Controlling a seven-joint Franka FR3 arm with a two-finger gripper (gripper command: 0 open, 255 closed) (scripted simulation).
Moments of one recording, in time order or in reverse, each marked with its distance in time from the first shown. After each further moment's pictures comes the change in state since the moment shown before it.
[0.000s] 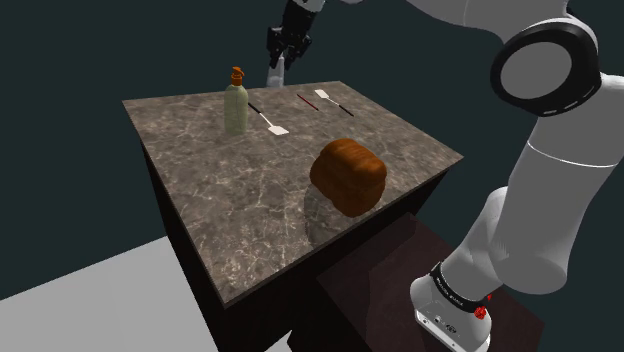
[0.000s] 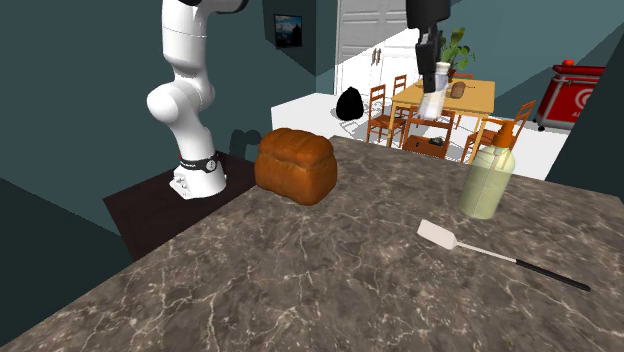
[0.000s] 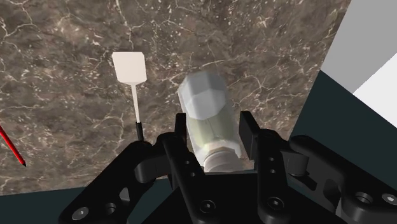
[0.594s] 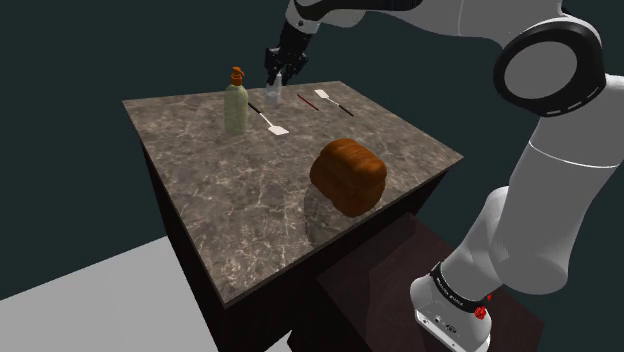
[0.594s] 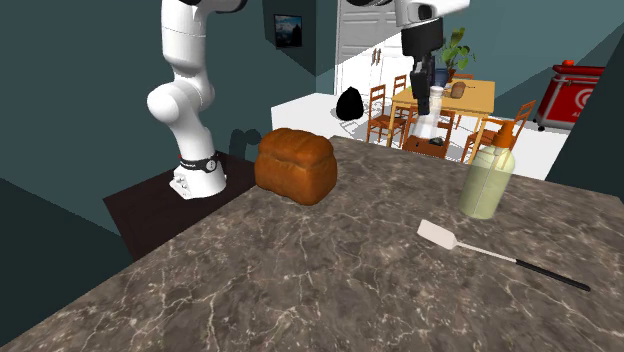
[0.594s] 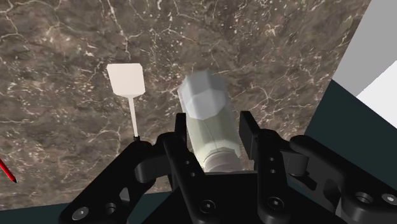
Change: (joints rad) arm 0.010 -0.009 0.004 -0.135 0.003 0.125 -0.009
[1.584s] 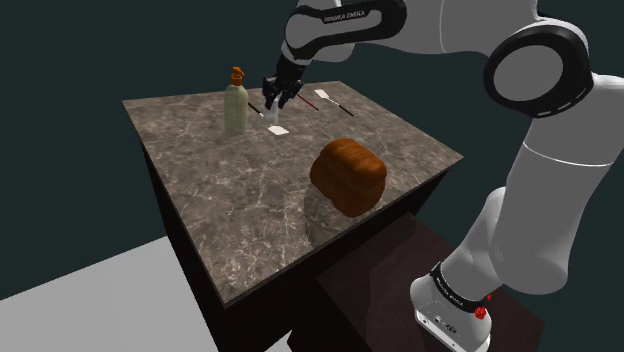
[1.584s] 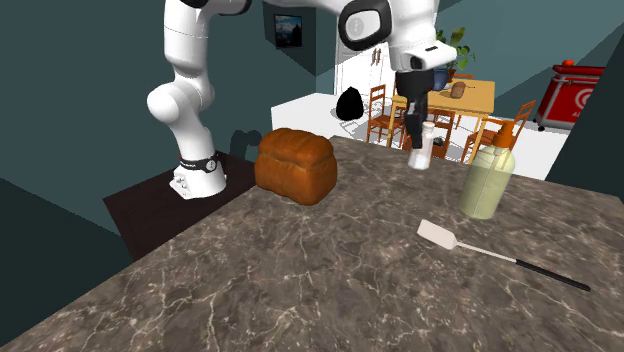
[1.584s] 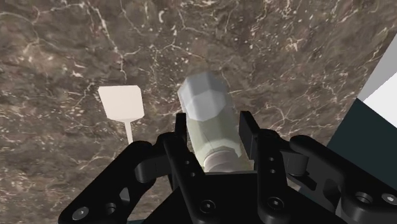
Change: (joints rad) arm -0.001 0.038 0.009 -0.148 0.030 0.182 -0.035
